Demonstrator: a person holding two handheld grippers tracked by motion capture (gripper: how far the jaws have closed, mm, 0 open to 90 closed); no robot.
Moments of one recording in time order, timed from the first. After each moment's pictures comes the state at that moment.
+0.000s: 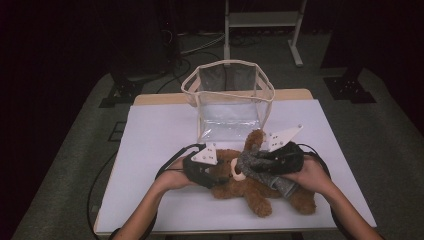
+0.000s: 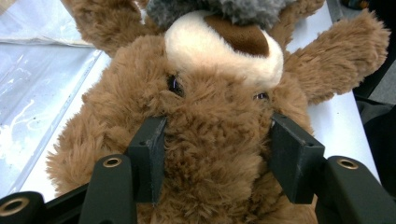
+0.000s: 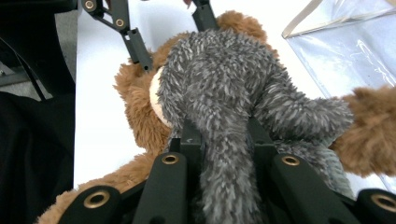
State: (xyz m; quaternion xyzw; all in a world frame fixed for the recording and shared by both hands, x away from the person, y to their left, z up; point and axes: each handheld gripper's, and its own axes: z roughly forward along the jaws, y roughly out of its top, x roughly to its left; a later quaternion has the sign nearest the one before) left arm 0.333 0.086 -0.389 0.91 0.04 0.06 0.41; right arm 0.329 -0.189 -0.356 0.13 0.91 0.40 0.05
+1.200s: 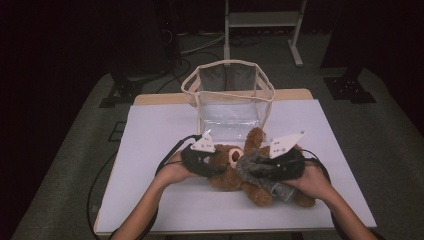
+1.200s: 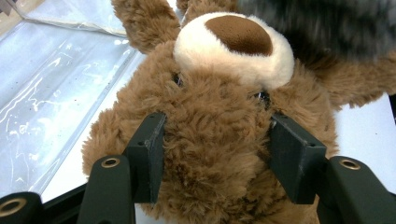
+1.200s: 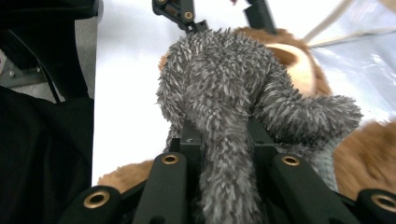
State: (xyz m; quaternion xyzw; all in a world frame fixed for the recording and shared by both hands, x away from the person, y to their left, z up) left arm 0.353 0.092 -0.384 0.90 0.11 0.08 0.42; right arm 0.314 -0.186 -0.356 0.12 0.90 0.41 0.05
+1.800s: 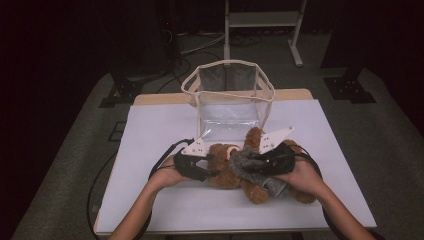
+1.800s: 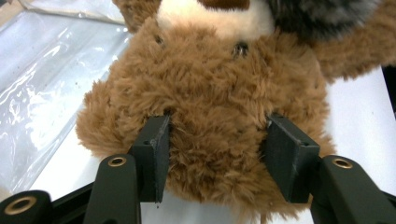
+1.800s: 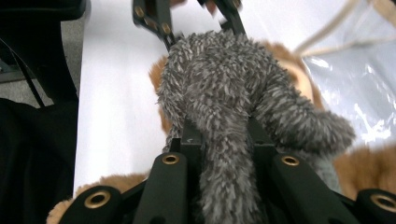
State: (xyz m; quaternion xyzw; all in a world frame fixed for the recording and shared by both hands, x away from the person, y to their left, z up) left arm 0.349 0.111 -0.395 0.89 0.11 0.07 0.43; right arm 0.326 -0.166 -0.351 0.11 0.91 0.40 0.06
